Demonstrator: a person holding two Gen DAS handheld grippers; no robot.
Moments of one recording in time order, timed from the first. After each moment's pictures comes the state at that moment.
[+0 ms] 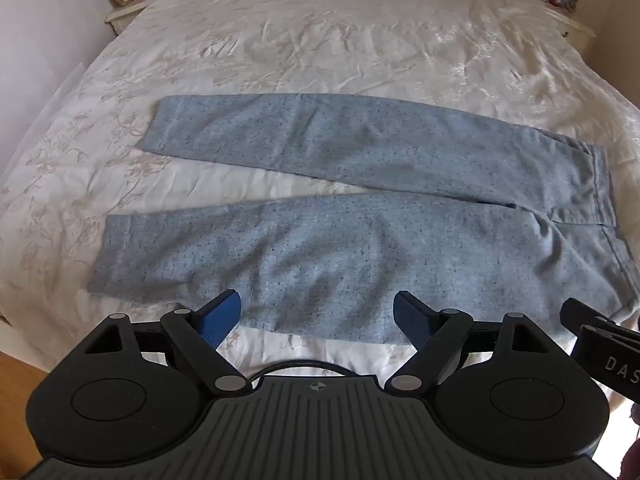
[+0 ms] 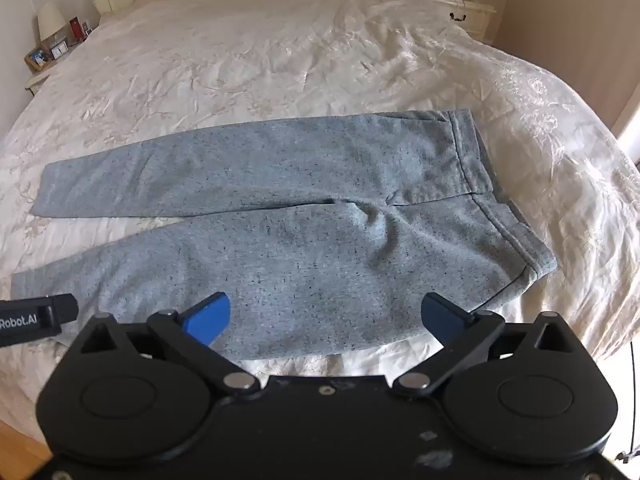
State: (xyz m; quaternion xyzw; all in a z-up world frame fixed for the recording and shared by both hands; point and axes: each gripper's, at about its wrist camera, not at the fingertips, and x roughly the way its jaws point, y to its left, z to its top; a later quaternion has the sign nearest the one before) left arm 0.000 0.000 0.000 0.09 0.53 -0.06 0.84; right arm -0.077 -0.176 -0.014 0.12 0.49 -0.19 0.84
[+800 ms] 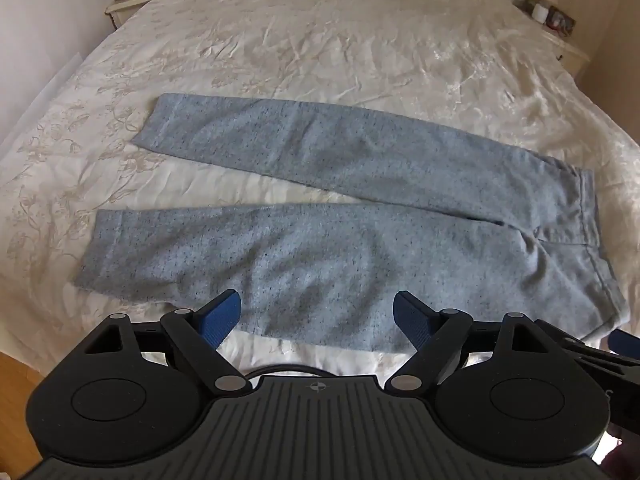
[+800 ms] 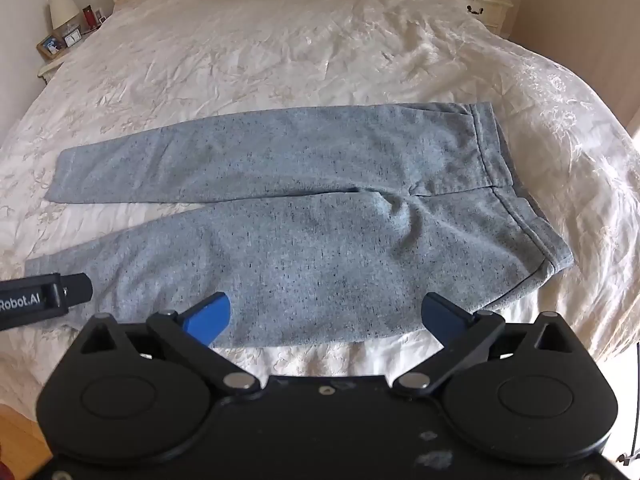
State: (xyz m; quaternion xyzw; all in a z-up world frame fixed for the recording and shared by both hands) left arm 0.000 0.013 0.006 0.05 0.53 -0.07 0.85; right arm -0.075 -0.169 -0.012 0.11 0.51 -0.16 0.84
